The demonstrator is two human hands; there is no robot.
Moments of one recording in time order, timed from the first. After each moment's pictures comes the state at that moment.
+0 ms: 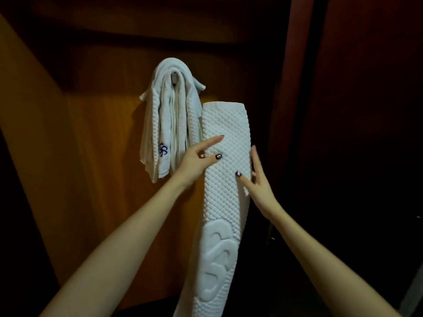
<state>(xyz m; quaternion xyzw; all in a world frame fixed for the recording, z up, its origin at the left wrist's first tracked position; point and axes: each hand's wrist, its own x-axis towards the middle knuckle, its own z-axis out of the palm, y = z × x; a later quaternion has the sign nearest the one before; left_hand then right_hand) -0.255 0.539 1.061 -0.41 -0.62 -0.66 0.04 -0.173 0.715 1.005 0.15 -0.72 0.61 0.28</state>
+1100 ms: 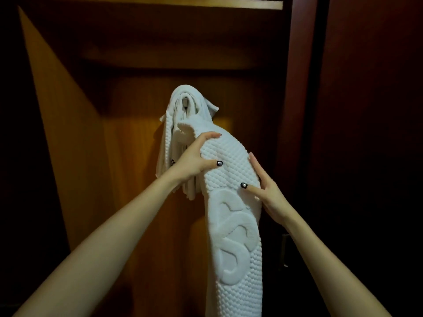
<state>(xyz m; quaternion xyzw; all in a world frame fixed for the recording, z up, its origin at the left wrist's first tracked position) -0.241 0.533 1.112 -0.40 -0.75 -0.50 0.15 -0.170 0.748 1.040 0.25 -0.71 0.64 0.17</state>
